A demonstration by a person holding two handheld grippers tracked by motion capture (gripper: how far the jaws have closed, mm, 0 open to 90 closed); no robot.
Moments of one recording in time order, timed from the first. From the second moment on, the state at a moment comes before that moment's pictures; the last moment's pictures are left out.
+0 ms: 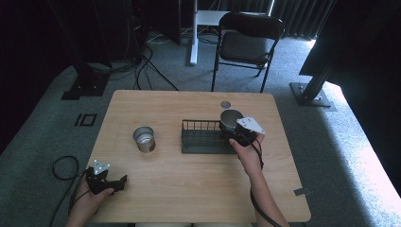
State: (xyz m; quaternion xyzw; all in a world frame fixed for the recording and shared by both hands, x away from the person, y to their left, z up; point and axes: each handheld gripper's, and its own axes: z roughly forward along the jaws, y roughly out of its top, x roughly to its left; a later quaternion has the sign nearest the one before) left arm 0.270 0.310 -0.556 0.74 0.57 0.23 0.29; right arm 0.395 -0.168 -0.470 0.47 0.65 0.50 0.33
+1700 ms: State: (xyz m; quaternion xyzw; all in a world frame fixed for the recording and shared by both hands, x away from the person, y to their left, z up) left arm 0.270 0.310 -0.556 0.74 0.57 0.23 0.29; right arm 0.370 -0.192 -0.480 0.44 0.68 0.50 0.31
